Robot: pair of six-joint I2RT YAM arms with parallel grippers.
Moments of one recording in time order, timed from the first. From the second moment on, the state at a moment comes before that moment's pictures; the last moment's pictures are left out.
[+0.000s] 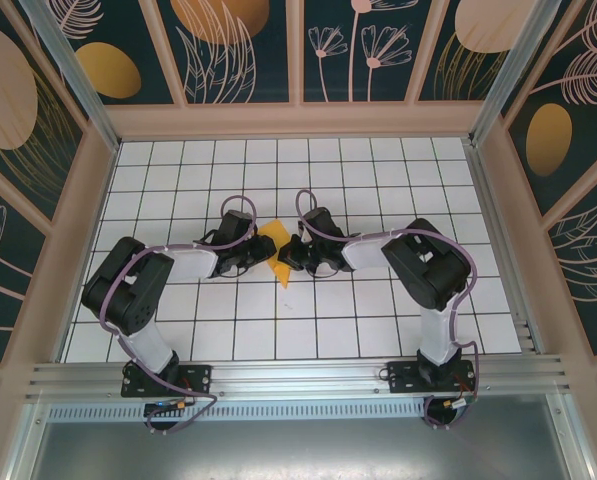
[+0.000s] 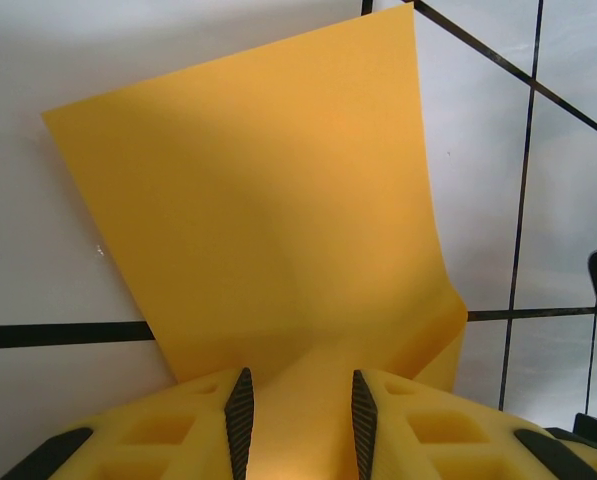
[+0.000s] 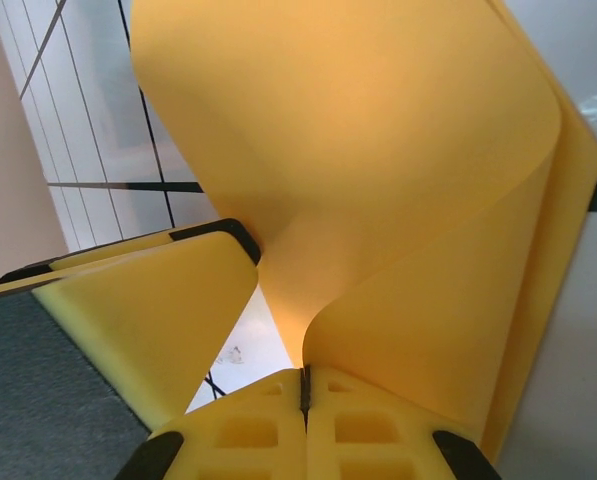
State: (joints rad) left arm -0.51 1.72 0.74 0.13 0.23 -0.86; right arm 0.73 1.94 0.96 0.21 -0.48 1.10
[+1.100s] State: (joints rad) left arm -0.51 1.72 0.74 0.13 0.23 -0.86; right arm 0.73 1.95 0.96 0.22 -0.48 1.10
